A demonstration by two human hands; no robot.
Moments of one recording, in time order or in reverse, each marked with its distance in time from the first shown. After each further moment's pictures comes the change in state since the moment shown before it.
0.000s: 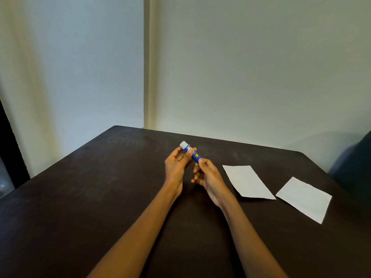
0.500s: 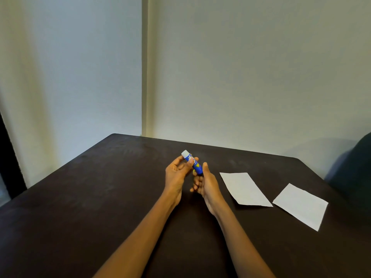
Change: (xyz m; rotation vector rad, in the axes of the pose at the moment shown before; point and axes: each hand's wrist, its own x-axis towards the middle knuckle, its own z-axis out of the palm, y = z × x) left_hand -0.003 -0.001 0.004 0.024 -0.070 -0.011; right_hand 0.006 0.004 0.001 0.005 0.132 0.073
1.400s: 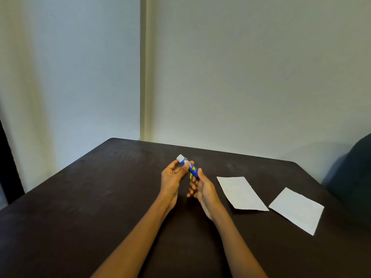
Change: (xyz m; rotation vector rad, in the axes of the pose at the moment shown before) left_hand 0.003 0.002 -0.002 0.001 -0.003 -0.003; right_hand -0.010 -0.011 0.001 0.063 -0.091 0.011
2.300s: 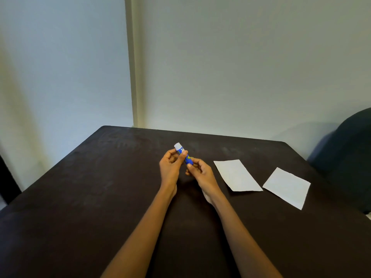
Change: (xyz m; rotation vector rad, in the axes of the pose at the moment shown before) left_hand 0.001 0.000 0.000 0.158 0.176 -0.011; right_hand 0.006 0.017 -0.008 -0.260 0.087 -0.154
